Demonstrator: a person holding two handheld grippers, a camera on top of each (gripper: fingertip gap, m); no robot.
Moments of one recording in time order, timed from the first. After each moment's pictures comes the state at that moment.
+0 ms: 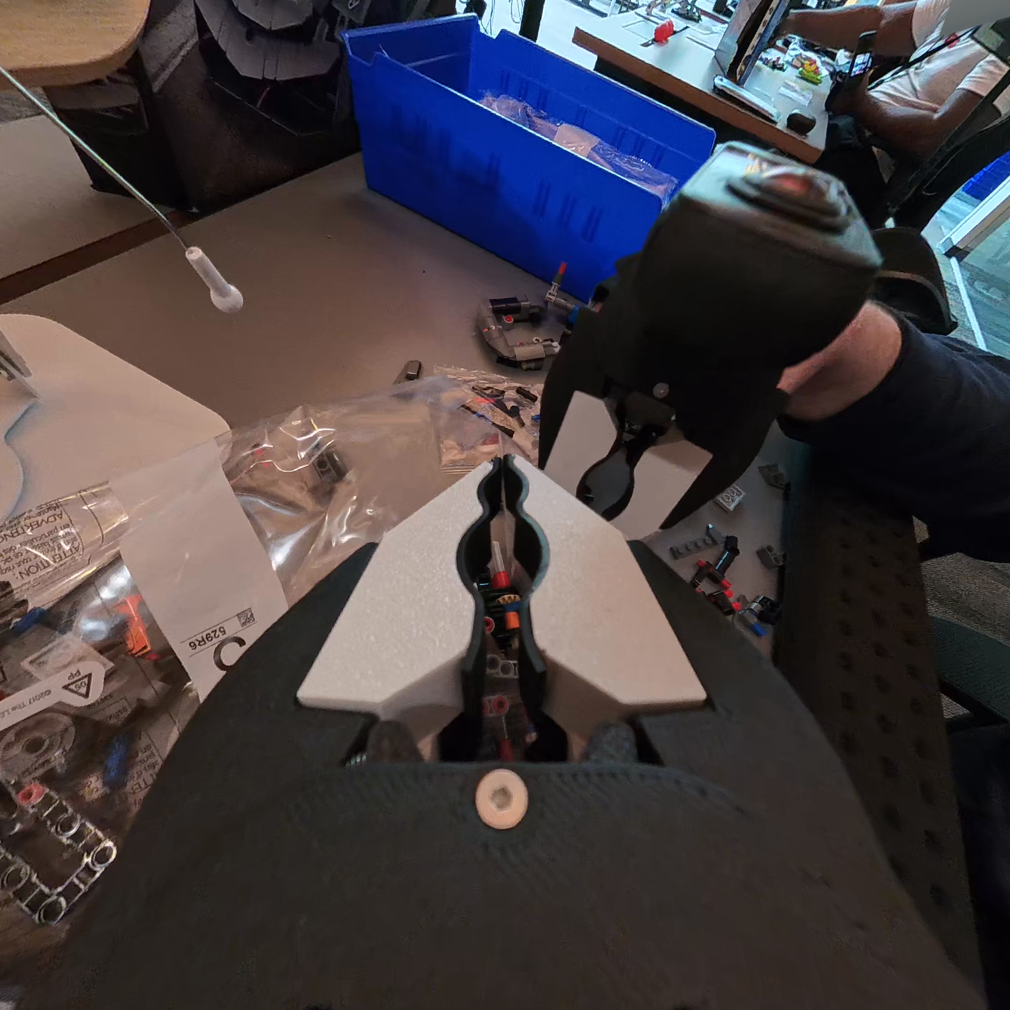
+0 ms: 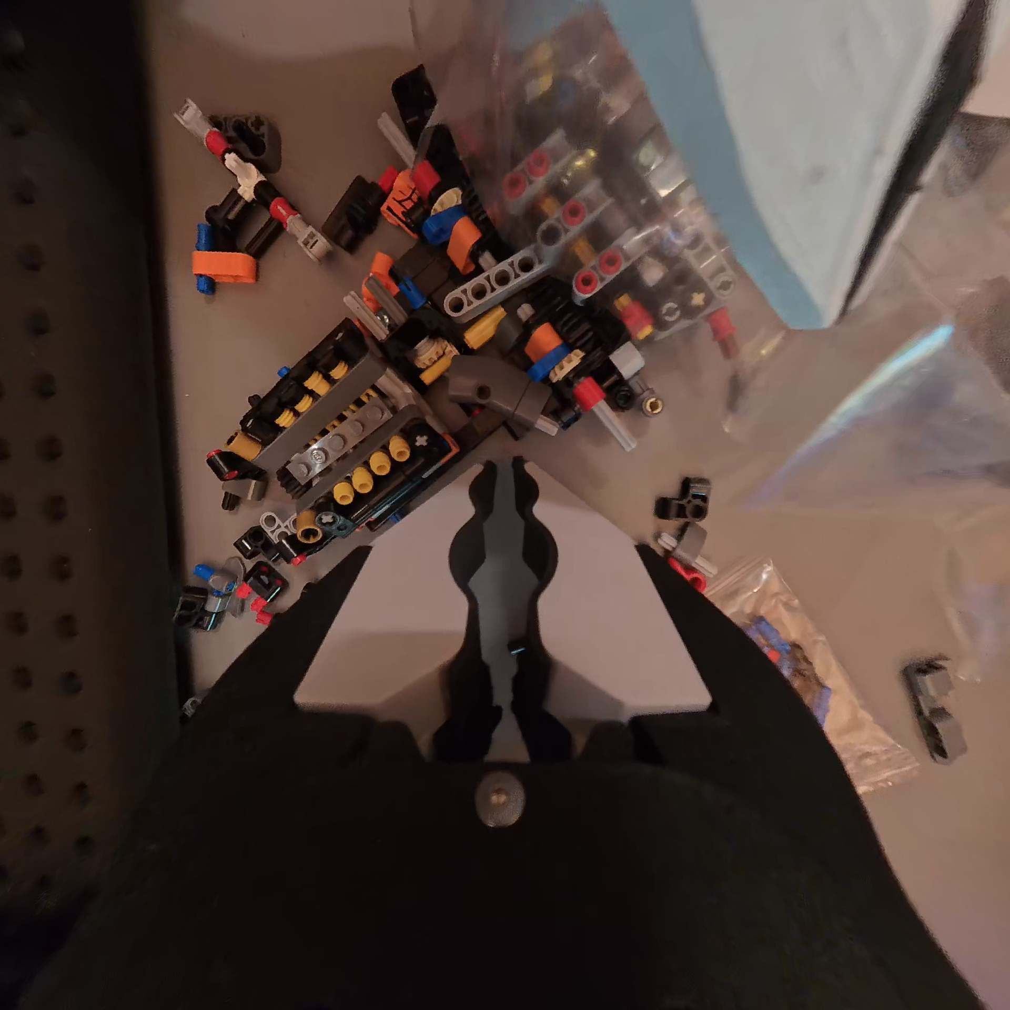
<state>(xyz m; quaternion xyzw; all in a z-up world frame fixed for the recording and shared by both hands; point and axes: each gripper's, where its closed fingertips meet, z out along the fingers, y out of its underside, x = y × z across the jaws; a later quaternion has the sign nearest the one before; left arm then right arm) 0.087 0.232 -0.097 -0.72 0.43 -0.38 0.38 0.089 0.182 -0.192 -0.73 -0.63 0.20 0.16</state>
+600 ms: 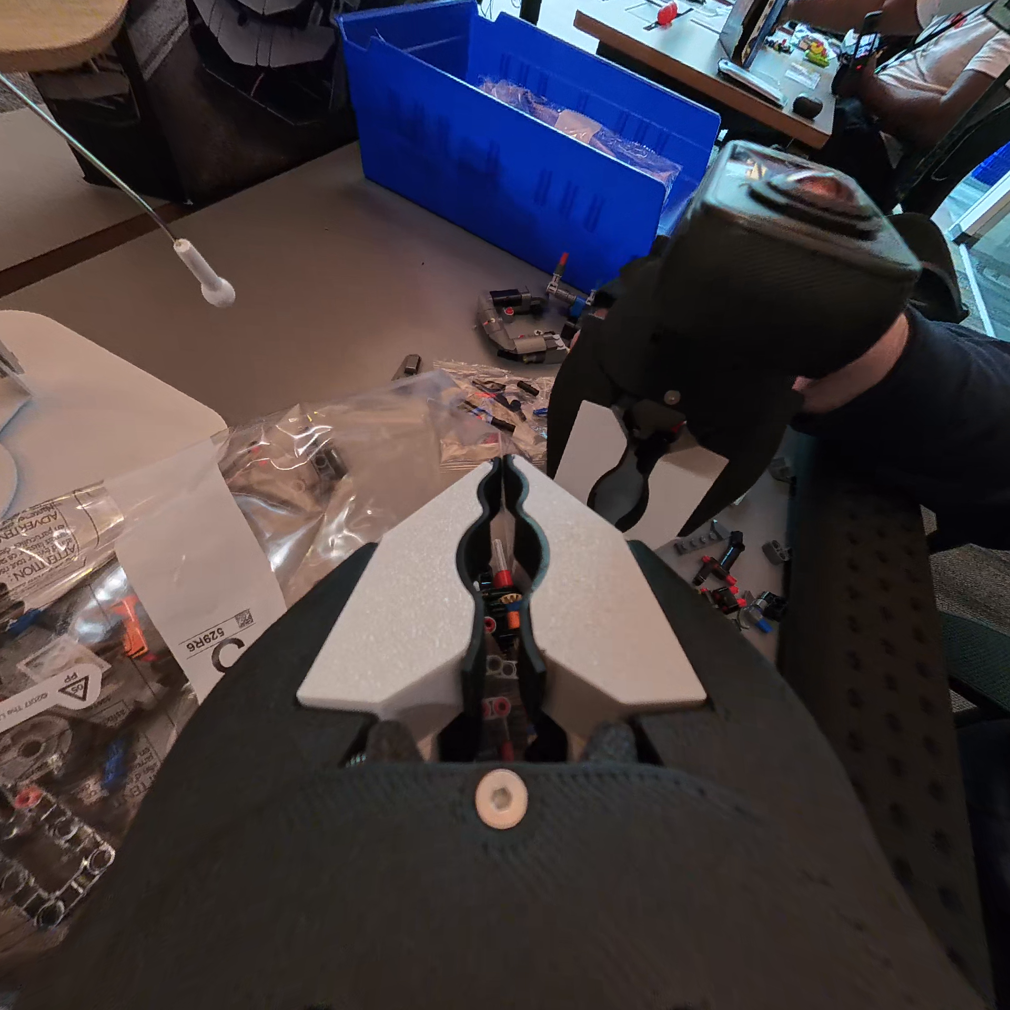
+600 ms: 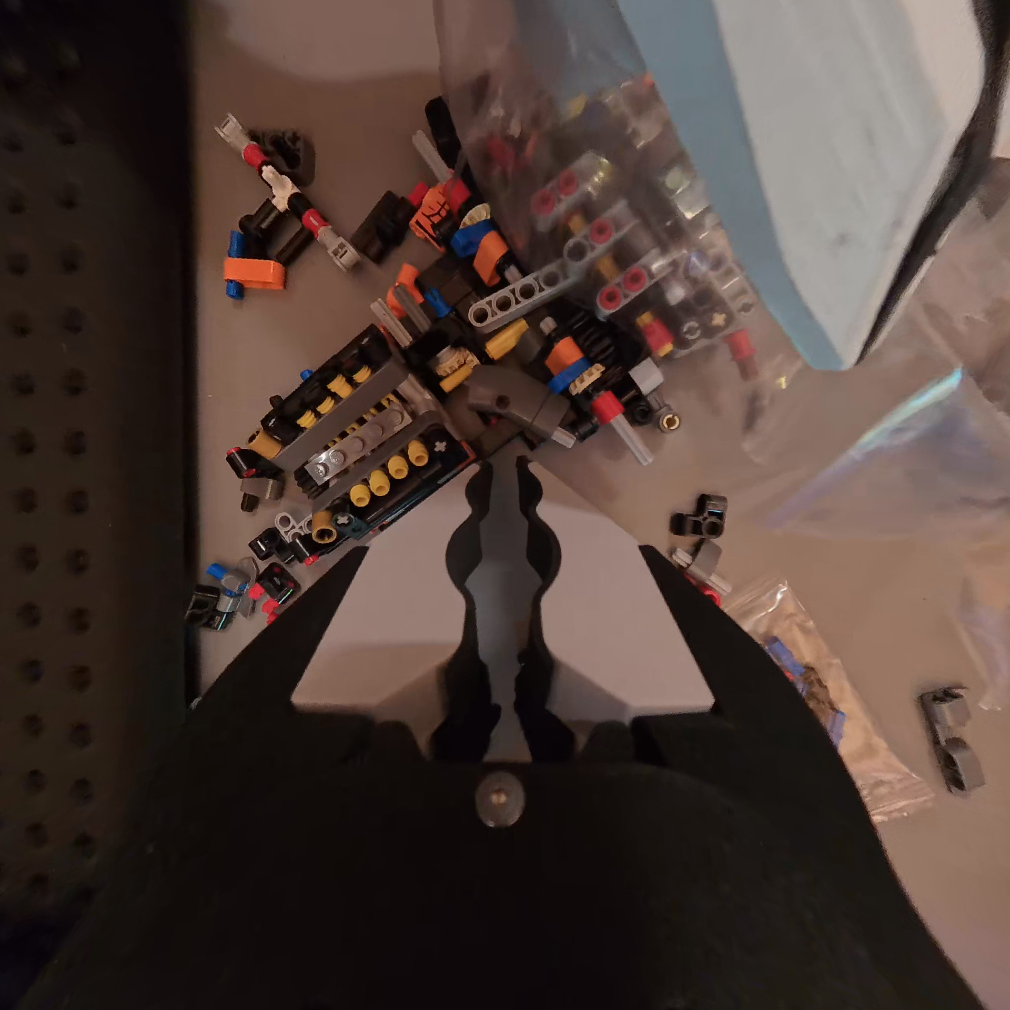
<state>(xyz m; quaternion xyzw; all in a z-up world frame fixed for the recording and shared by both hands) 0.089 0.231 -0.101 -0.72 0.44 -0.38 0.38 0.084 0.175 -0.191 -0.72 -0.64 0.22 0.16</state>
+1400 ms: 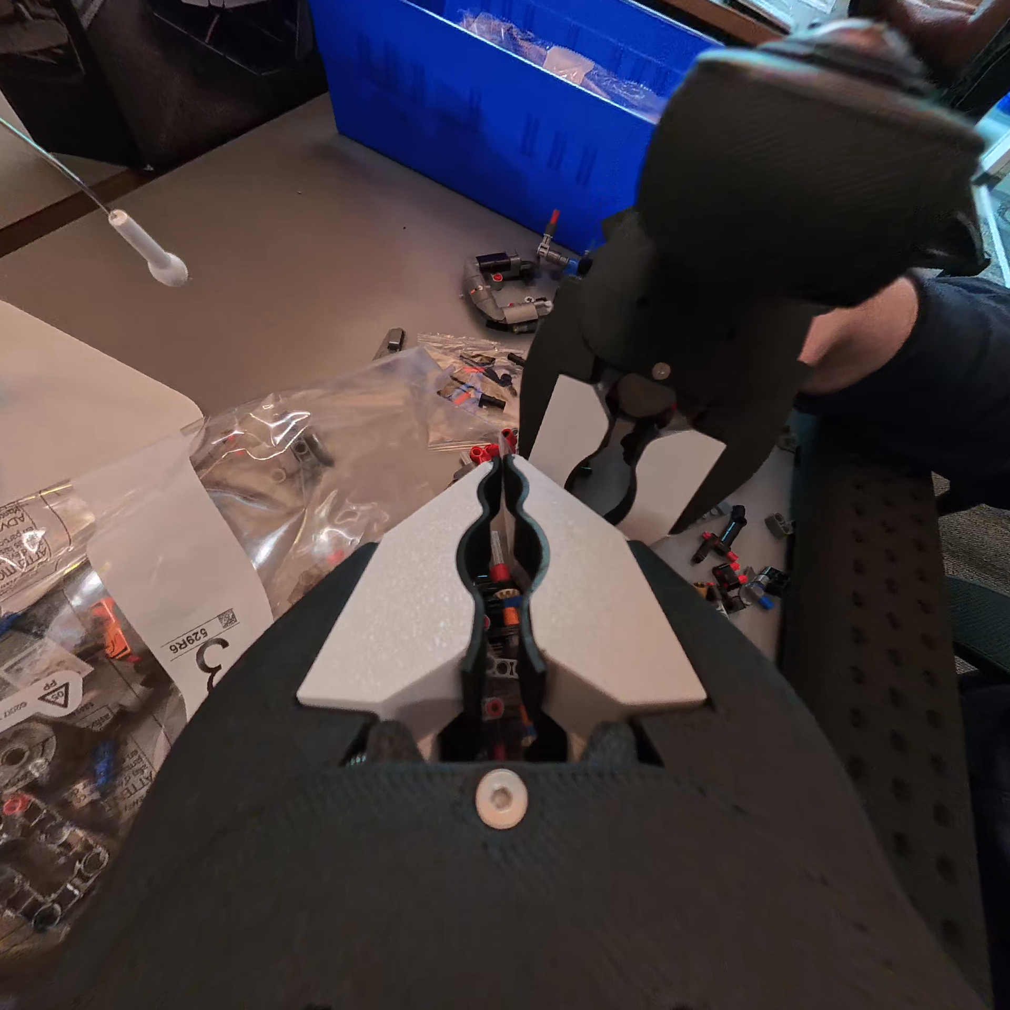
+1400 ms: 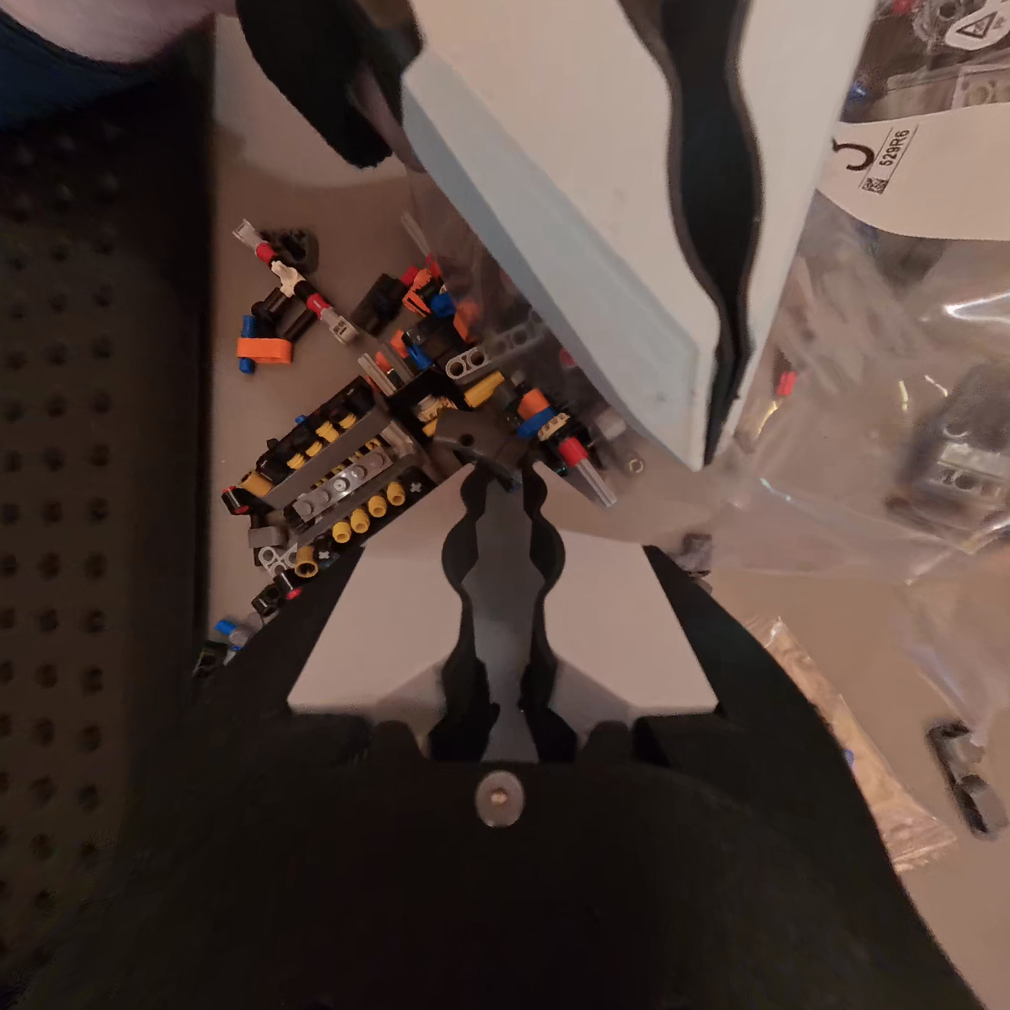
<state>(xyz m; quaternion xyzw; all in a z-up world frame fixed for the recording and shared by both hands) 0.093 0.224 -0.111 -0.73 0.46 -0.36 0.35 0.067 0.181 -0.183 -0.72 -0.61 0.25 0.19</state>
